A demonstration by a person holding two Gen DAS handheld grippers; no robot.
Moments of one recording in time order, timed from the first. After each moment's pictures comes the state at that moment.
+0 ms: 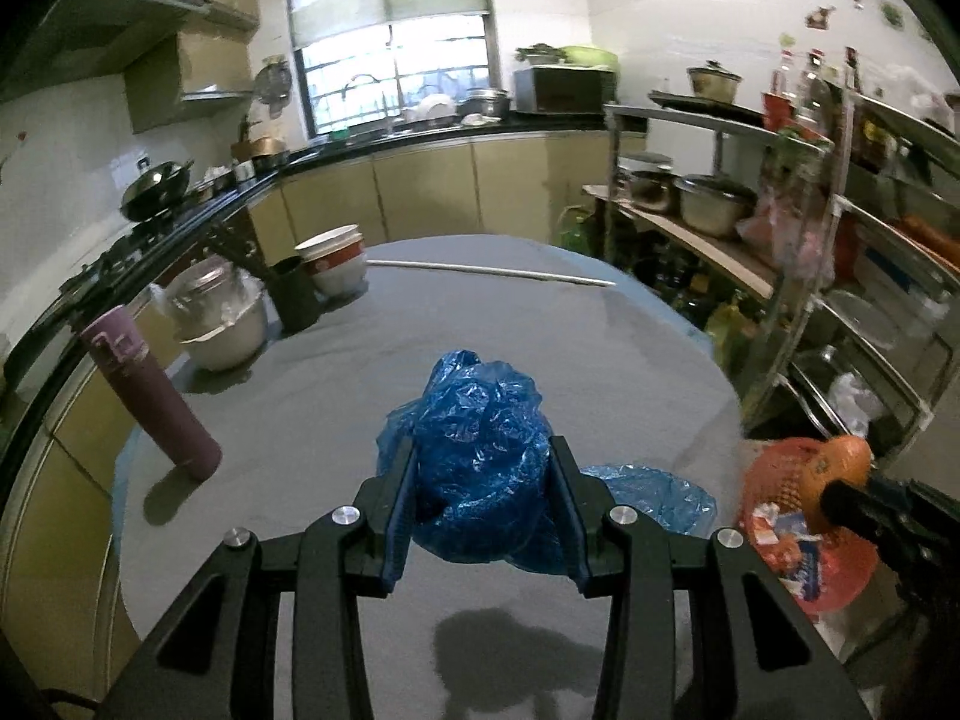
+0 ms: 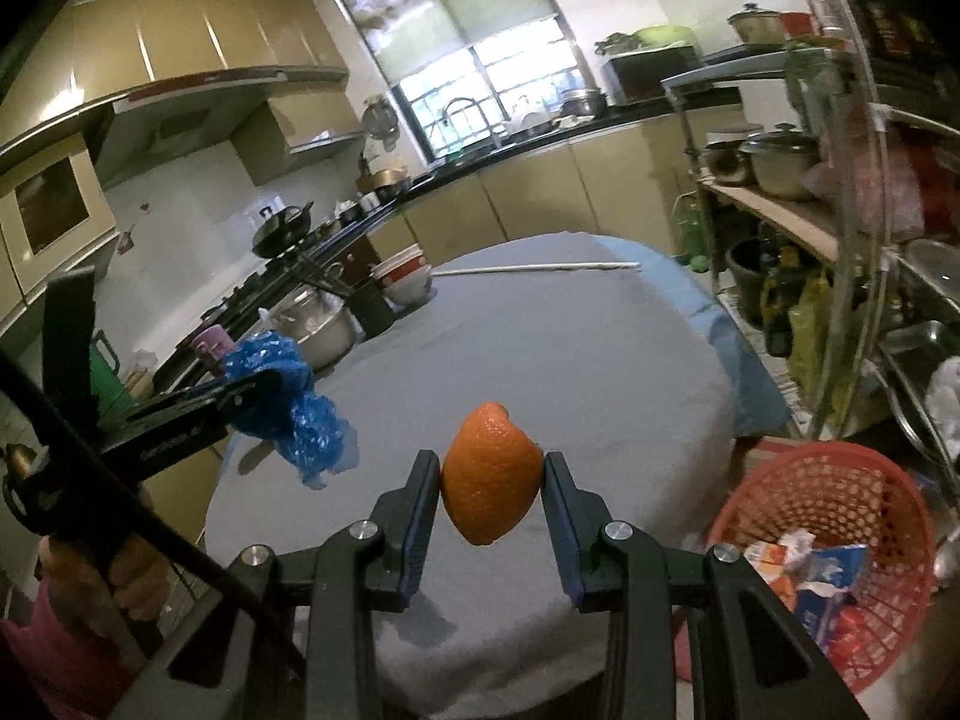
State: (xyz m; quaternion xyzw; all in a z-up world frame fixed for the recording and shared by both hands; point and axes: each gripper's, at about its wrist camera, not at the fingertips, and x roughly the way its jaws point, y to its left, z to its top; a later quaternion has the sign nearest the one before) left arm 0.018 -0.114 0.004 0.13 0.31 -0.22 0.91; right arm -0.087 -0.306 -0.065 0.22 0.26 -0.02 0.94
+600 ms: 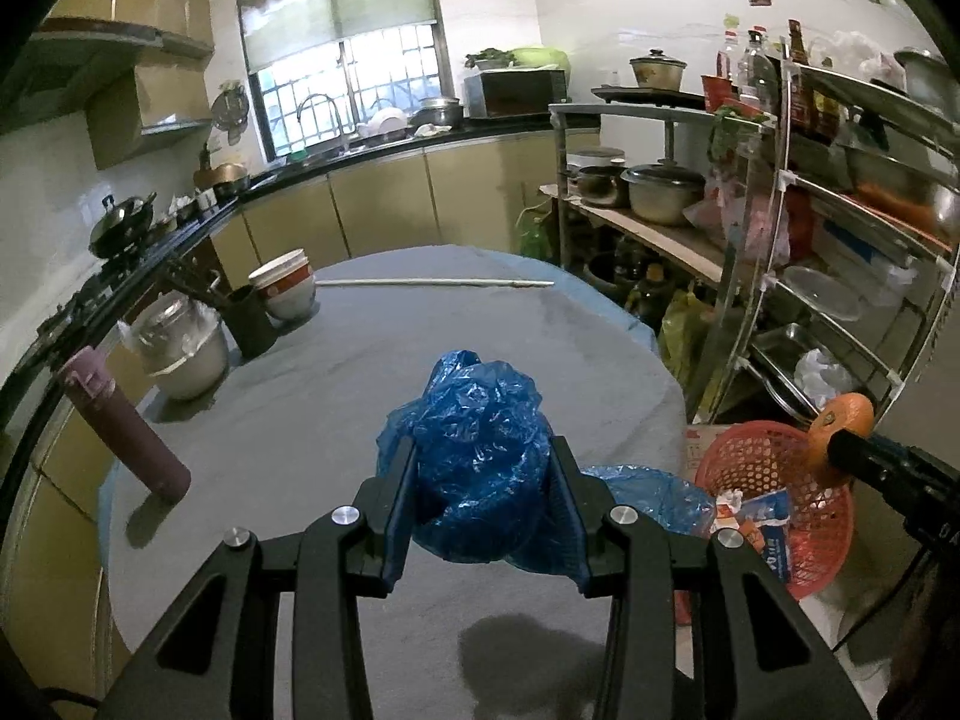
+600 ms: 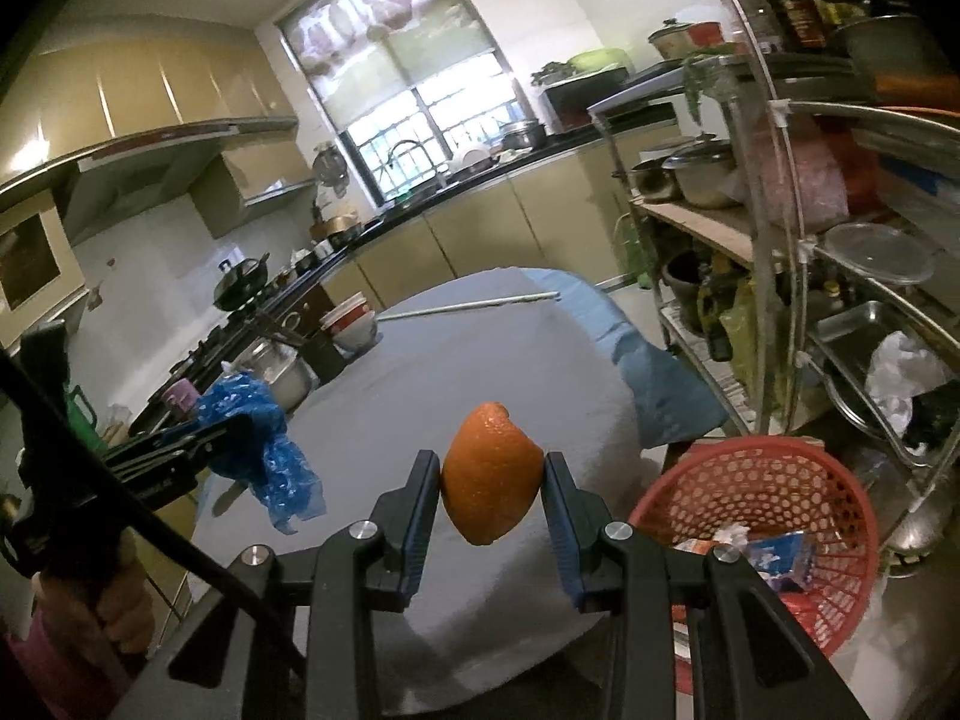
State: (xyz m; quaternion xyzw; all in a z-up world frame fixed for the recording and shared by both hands) left arm -0.014 -0.156 0.008 0.16 0.29 -0.25 0.91; right arm -0.133 -0.353 -0.062 0.25 0.22 -0.08 0.94
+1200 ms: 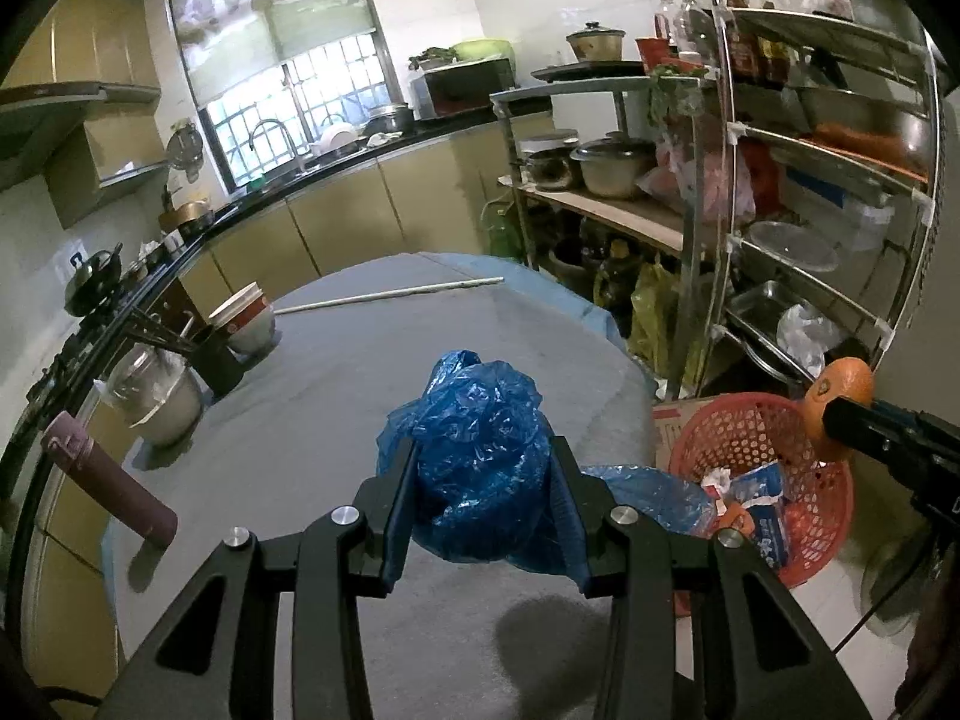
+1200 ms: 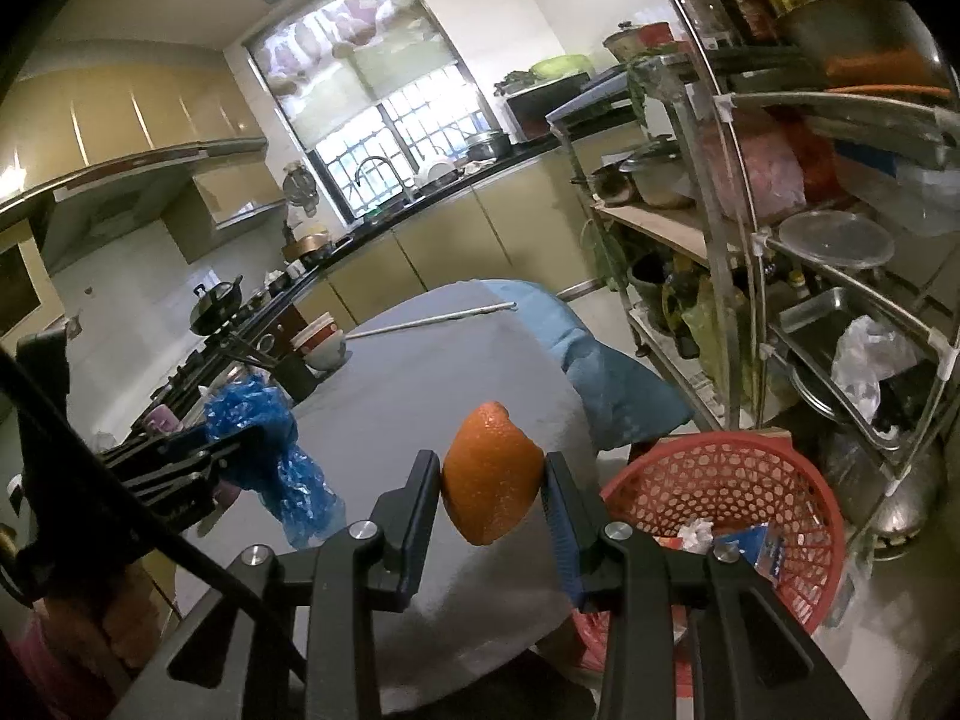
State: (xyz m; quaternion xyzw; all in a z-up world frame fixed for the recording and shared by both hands) left arm -0.033 -0.209 -0.002 0.22 0.28 -0.28 0.89; right arm -0.149 -0.381 -0.067 0.27 0.22 -0.11 0.93
